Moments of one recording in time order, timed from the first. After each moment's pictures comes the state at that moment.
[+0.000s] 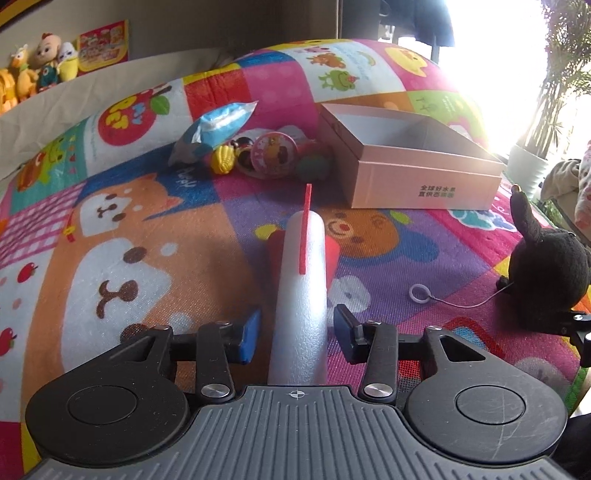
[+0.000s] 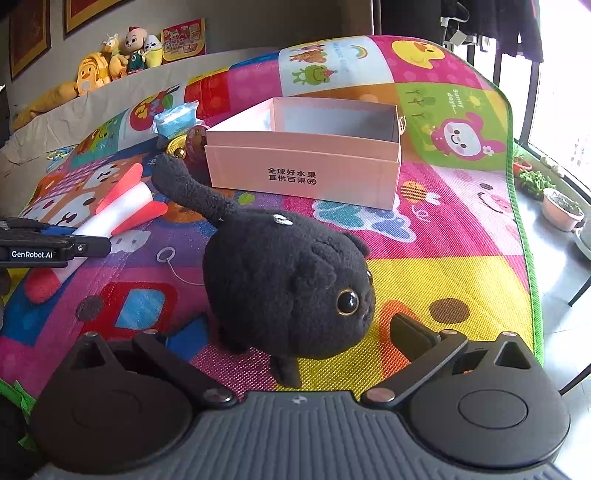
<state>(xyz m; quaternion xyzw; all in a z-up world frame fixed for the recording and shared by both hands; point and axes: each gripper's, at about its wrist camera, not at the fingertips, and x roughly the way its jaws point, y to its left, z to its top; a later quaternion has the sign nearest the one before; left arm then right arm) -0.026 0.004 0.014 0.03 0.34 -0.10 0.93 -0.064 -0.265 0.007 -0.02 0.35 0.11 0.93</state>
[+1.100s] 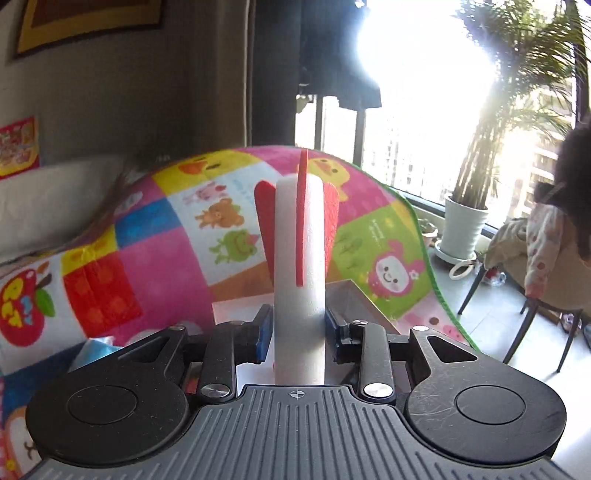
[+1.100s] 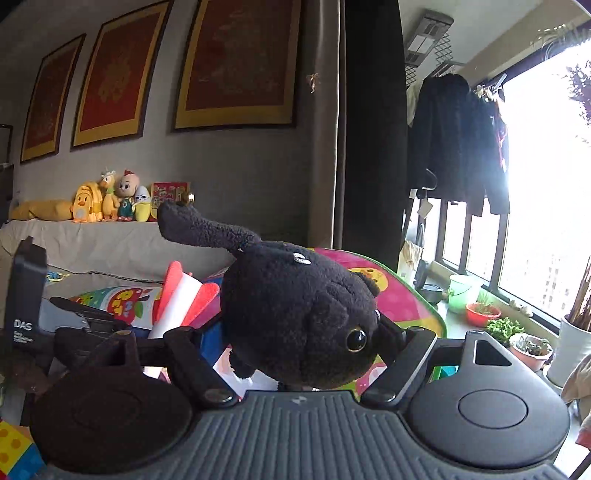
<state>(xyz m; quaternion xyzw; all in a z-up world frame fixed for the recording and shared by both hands) 0.128 -0.106 0.142 0.03 0.25 -0.21 0.95 -0.033 -0.332 0.218 -0.04 0.10 0.08 0.99</state>
